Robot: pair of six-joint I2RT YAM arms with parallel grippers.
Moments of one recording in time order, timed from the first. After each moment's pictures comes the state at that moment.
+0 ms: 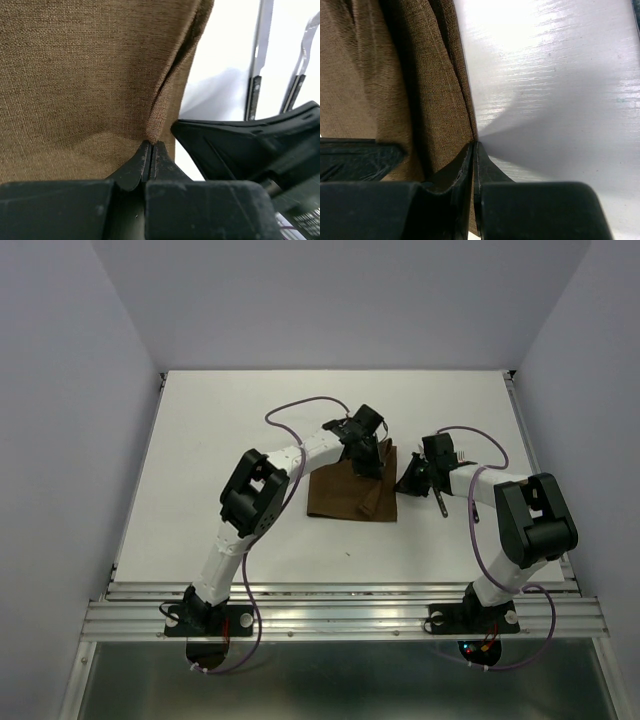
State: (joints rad) left arm -0.77 2.25 1.85 -0.57 0.16 -0.87; right arm 0.24 1.67 0.83 -0.10 -0.20 0.71
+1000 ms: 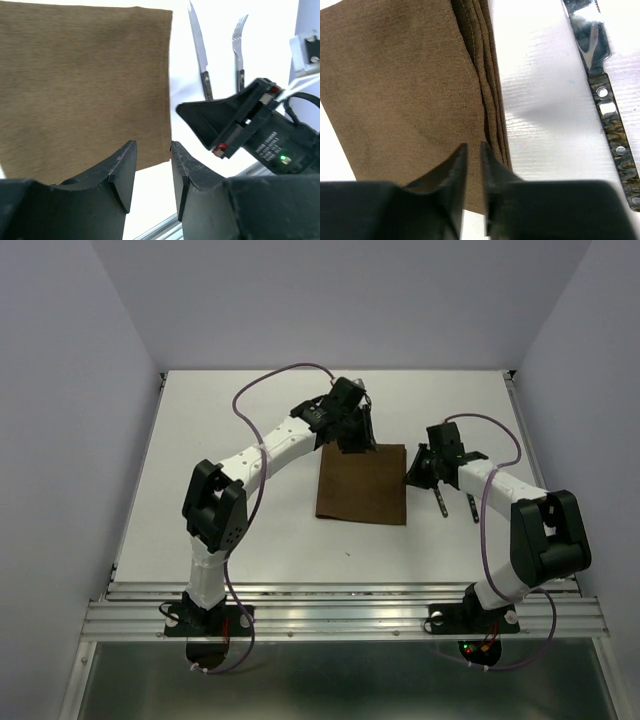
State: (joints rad) left arm -0.74 1.98 1.81 -0.63 0.11 -0.76; right arm 0.24 1.54 0.92 -0.31 -0.07 0.66
